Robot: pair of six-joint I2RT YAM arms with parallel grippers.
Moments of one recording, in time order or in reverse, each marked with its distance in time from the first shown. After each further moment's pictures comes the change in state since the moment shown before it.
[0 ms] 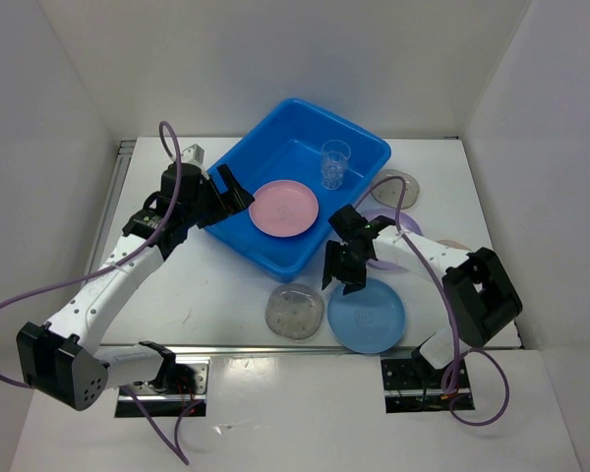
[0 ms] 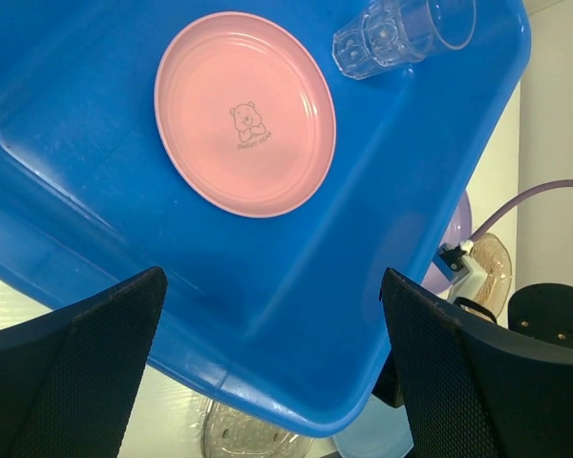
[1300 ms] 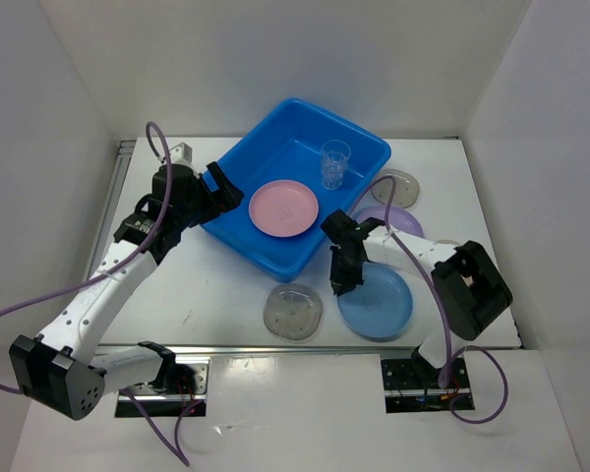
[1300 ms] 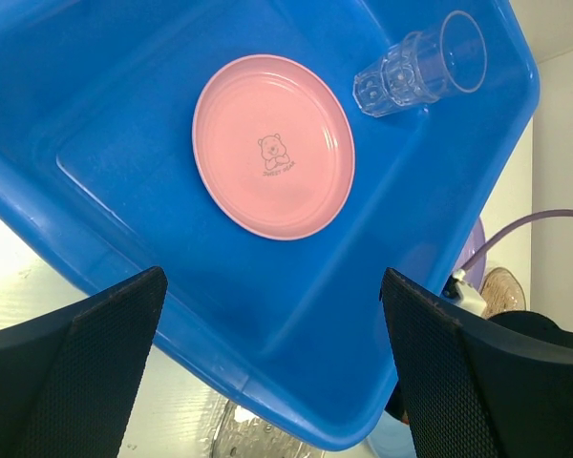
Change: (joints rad) left arm 0.015 -0.050 0.000 -0.019 -0.090 0.014; right arm 0.047 0.076 0.004 -0.016 0.119 0.026
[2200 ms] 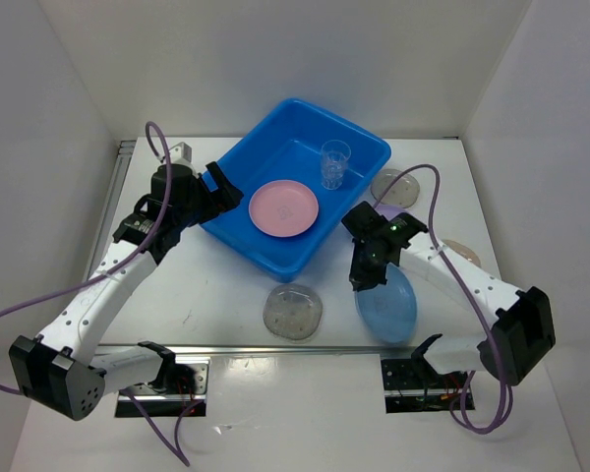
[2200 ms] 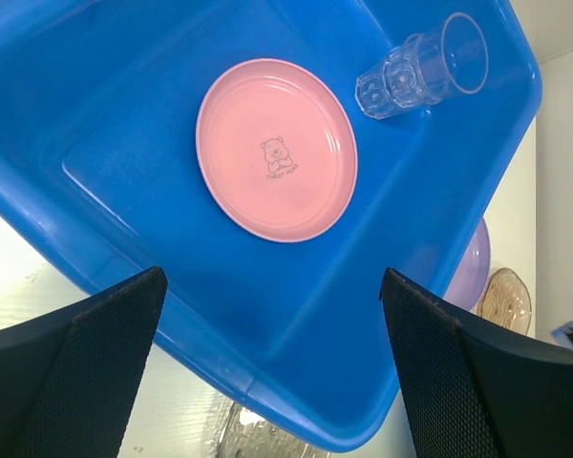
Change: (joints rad) left arm 0.007 -0.003 0.000 0.002 0.000 0.015; right arm 0.000 -0.315 0.060 -0.321 0.077 0.066
